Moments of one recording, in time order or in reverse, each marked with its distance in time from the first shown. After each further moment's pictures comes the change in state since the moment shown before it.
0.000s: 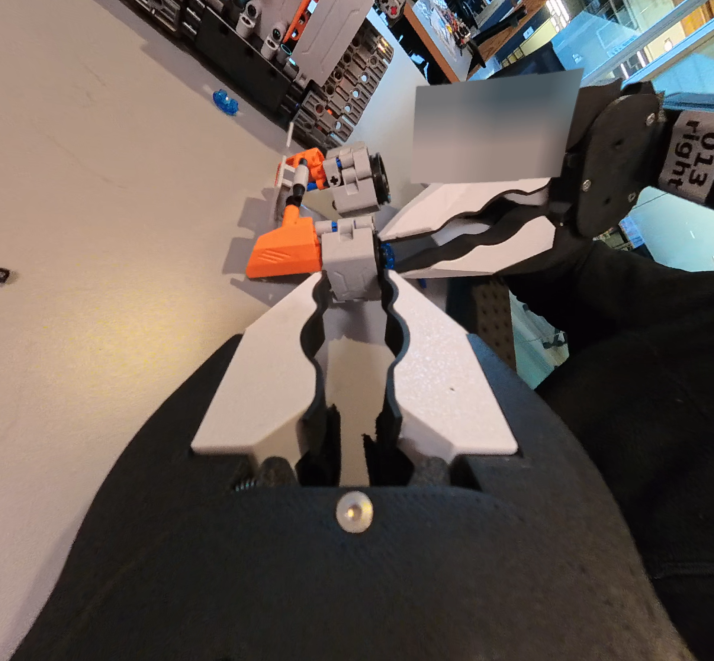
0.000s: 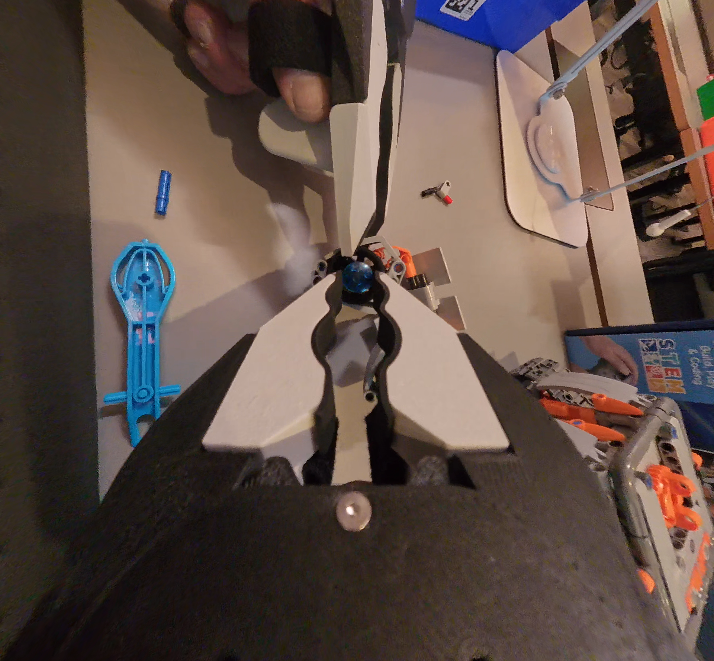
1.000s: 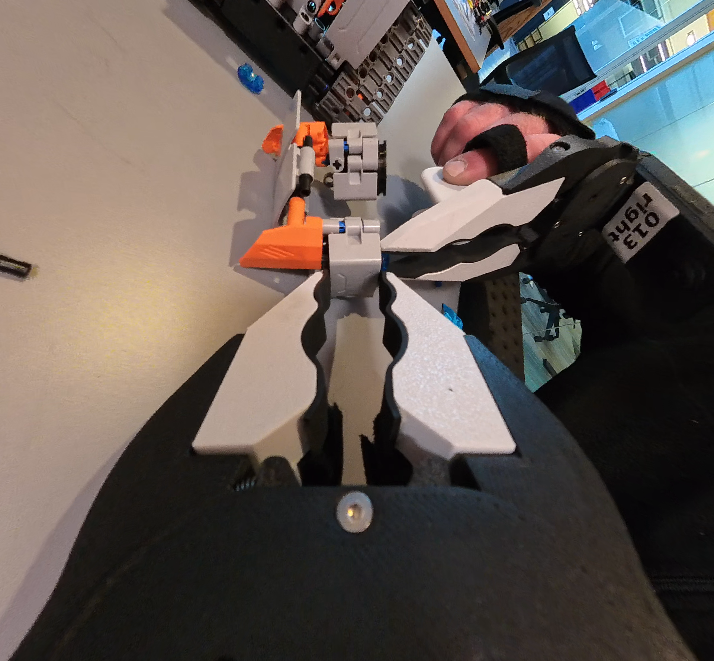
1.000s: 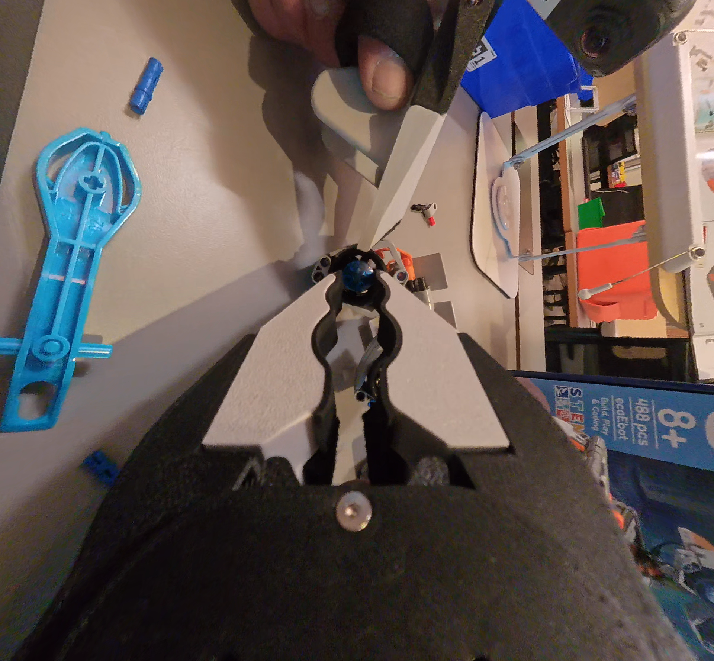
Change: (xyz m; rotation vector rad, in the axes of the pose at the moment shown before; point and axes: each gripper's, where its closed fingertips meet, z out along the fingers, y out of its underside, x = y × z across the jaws) left arm -0.015 0.003 0.005 -0.061 -0.019 -0.060; right arm -0.001 0.015 0.015 0.064 0.113 -0.326
